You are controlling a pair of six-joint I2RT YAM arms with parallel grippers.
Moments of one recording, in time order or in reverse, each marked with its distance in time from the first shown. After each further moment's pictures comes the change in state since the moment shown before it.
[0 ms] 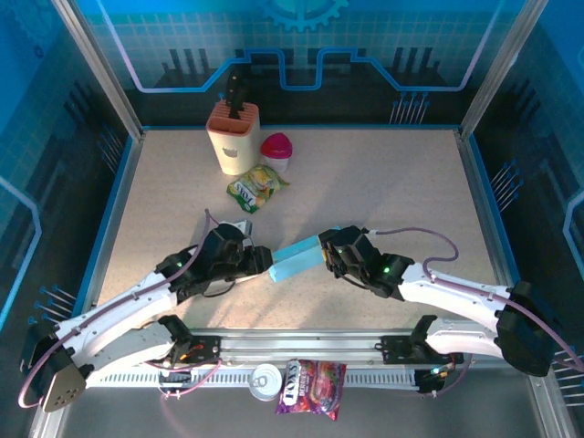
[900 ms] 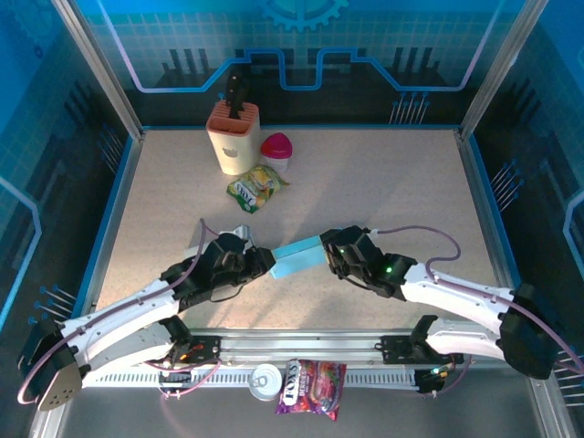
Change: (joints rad) left arm -0.037 -0.010 -0.119 0.218 -0.023 -0.254; right arm -0.016 -0.034 0.000 -0.063 -0.016 -0.070
